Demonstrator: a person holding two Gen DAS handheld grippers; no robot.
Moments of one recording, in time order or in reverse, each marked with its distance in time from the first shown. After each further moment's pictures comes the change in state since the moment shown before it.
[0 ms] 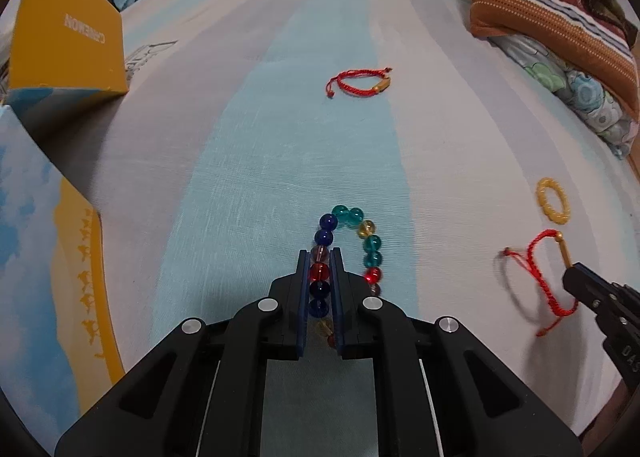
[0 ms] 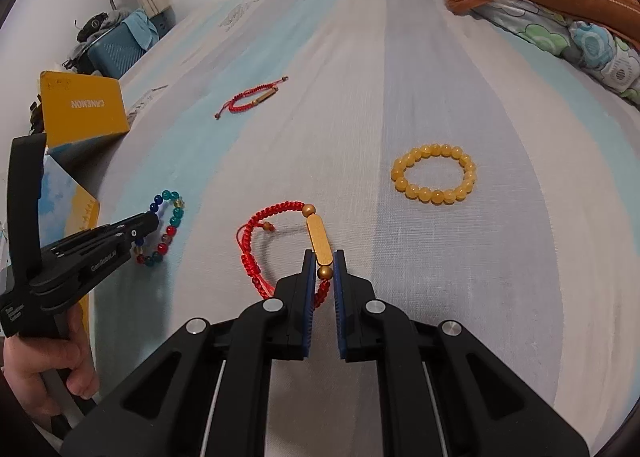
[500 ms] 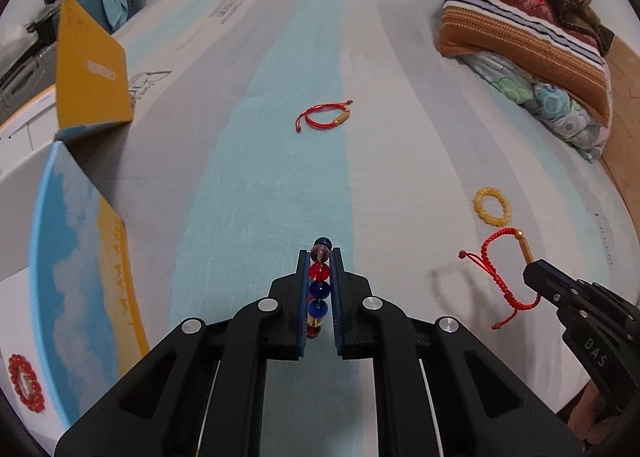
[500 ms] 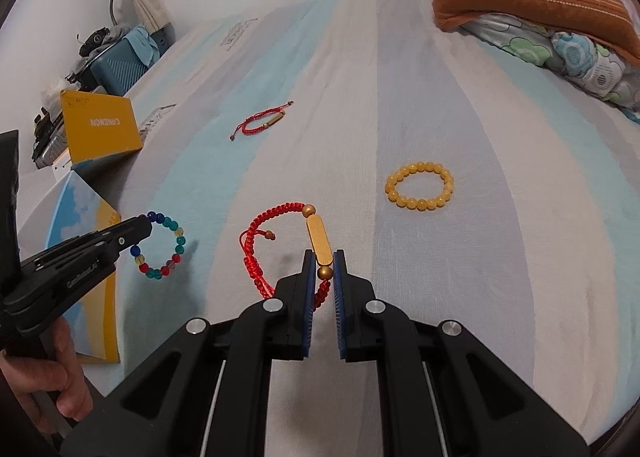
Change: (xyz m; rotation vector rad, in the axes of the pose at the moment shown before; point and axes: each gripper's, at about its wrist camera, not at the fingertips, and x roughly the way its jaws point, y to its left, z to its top) left arm -0.068 -0.016 -0.001 0.016 -0.048 -0.062; right arm -0.050 0.011 0.000 0.024 -0.041 -0.016
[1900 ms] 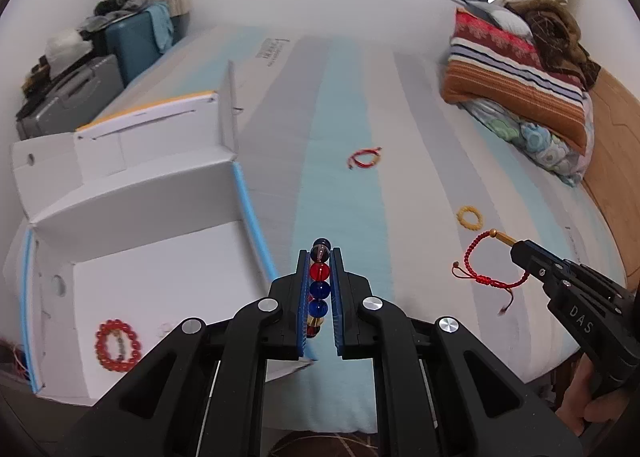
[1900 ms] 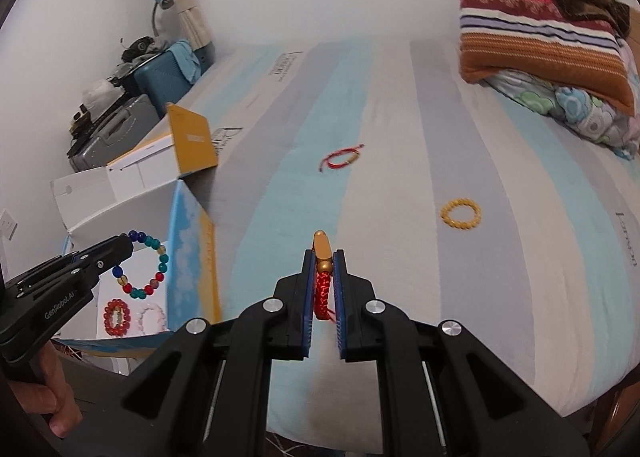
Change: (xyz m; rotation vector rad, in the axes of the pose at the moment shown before) left arm -0.174 0.077 -0.026 -0.044 -0.108 0.033; right arm -0.122 0.121 -0.006 -0.068 -0.093 0.027
